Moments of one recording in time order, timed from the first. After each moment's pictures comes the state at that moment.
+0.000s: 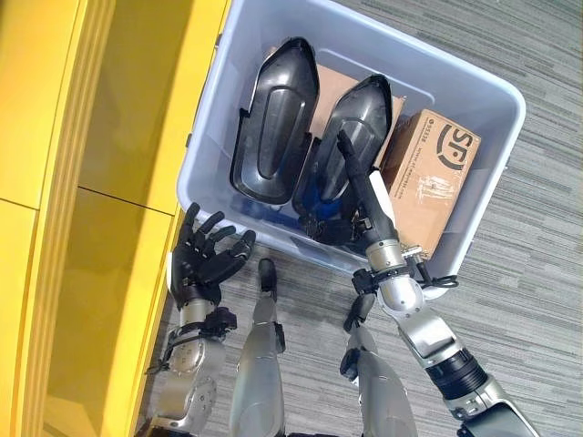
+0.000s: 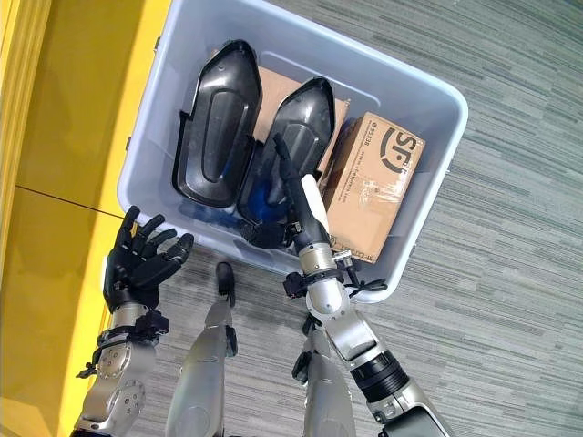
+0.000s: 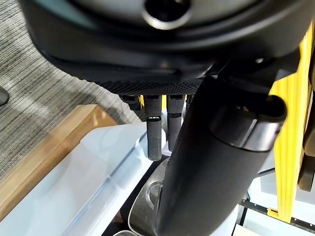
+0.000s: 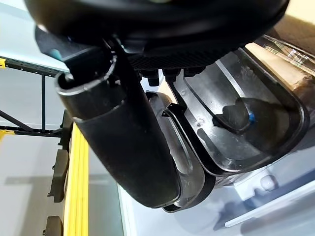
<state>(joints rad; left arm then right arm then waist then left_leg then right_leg) 0.06 0.30 -0.12 -0.09 -0.61 -0.25 0.38 -0.41 -0.24 0.41 -0.02 -0.08 0.01 -0.33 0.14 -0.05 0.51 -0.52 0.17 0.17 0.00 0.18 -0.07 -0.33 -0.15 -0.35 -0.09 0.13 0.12</state>
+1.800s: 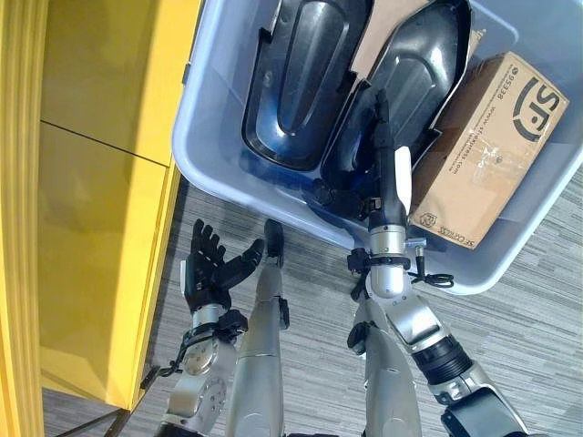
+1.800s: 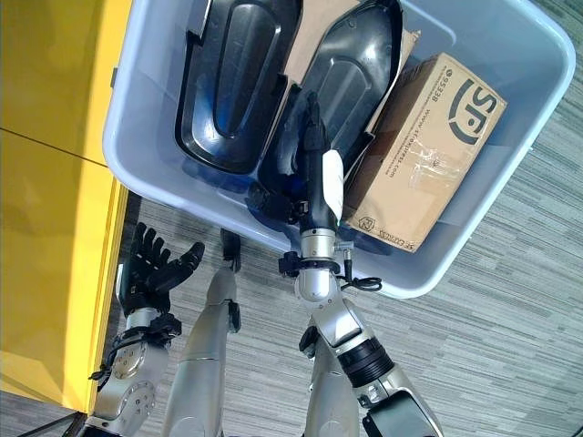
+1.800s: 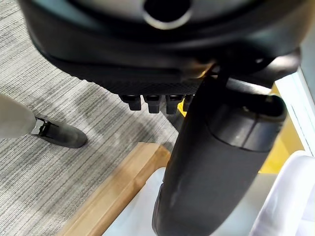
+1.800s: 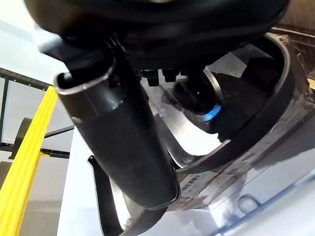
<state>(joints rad) 0.04 0.30 -0.19 -0.04 -0.61 -0.23 0.47 -0.48 -0.17 0.39 0.06 -0.21 -0.02 -0.59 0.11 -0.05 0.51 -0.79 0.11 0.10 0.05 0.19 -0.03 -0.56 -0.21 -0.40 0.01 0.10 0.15</state>
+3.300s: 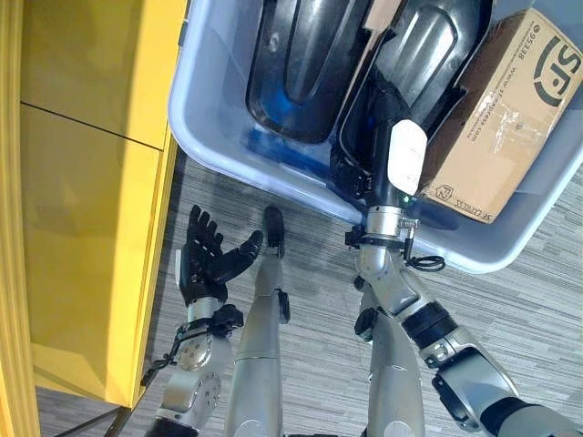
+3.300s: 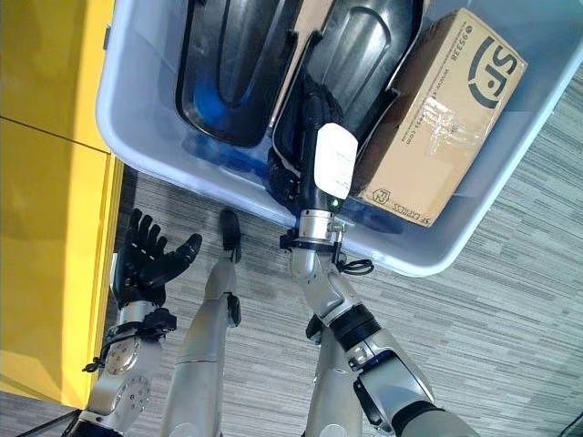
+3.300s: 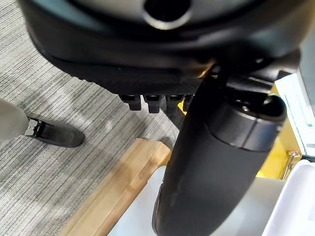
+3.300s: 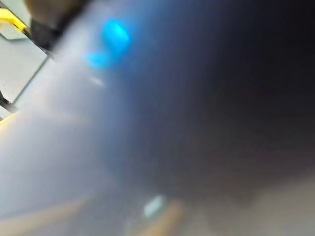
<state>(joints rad) 0.02 0.35 -0.19 -0.04 -0.62 -0.27 0.42 -0.70 -0.17 0.41 0.40 -0.52 0.05 -0.89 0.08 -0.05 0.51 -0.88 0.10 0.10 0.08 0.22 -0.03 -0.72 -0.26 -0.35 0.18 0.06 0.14</state>
